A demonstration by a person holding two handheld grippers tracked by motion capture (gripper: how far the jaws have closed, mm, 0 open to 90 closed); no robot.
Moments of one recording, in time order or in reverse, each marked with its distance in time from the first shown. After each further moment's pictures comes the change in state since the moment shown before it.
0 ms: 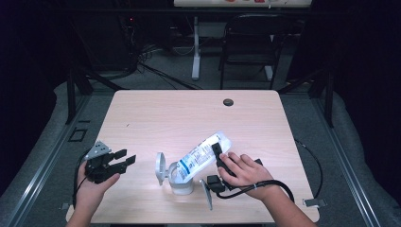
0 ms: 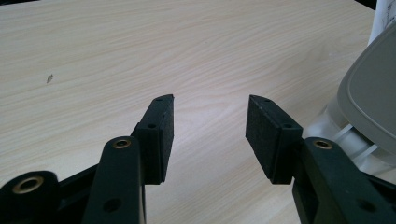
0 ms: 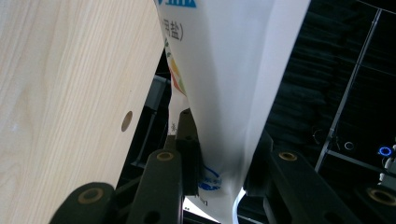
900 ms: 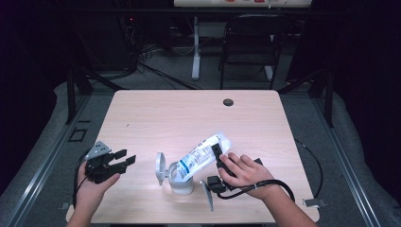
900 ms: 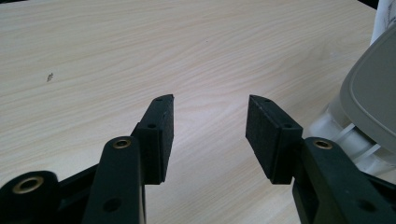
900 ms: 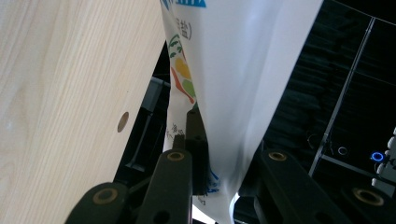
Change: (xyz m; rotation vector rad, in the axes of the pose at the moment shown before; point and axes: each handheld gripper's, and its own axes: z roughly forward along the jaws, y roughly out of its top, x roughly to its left) left arm 0.001 -0.001 0.001 0.001 0.001 -0.005; right arm 0.001 -0.001 0.000 -0.018 -0.013 -0.029
